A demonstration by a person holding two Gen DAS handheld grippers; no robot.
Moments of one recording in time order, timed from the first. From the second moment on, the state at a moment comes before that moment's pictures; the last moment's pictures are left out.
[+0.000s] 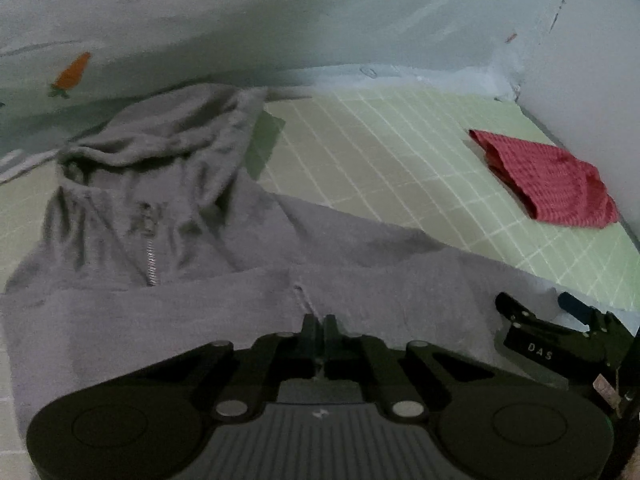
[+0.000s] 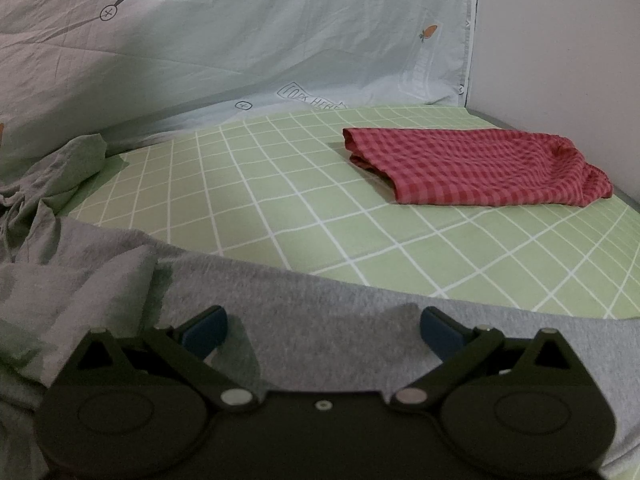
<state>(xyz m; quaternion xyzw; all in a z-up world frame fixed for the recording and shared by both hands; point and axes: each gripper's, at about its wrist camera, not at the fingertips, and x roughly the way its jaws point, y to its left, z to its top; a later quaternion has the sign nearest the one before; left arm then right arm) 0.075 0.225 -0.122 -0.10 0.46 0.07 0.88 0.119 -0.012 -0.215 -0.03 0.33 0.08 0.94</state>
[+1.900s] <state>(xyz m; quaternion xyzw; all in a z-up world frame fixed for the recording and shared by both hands) -0.127 0.153 -0.065 -0.10 0.36 0.29 0.88 0.080 -0.211 -0.203 -0.01 0.38 0.02 0.92</state>
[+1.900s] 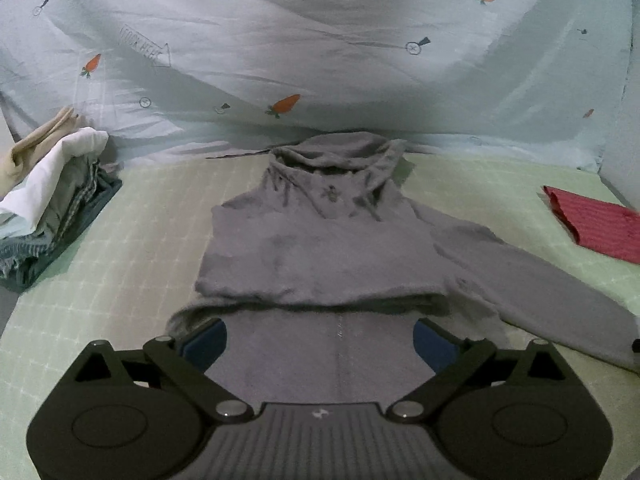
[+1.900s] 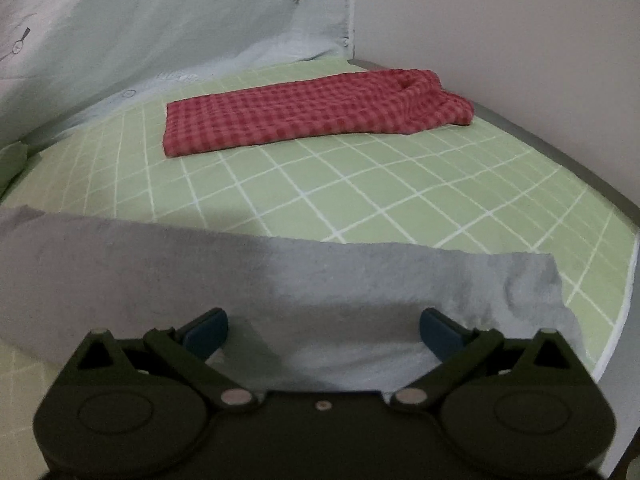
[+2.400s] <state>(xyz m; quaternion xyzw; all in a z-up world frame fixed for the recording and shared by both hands) -0.141 0.110 -0.069 -0.11 0.38 0.31 0.87 0.081 -0.274 -0.205 0.02 0.37 -0.06 0.93</state>
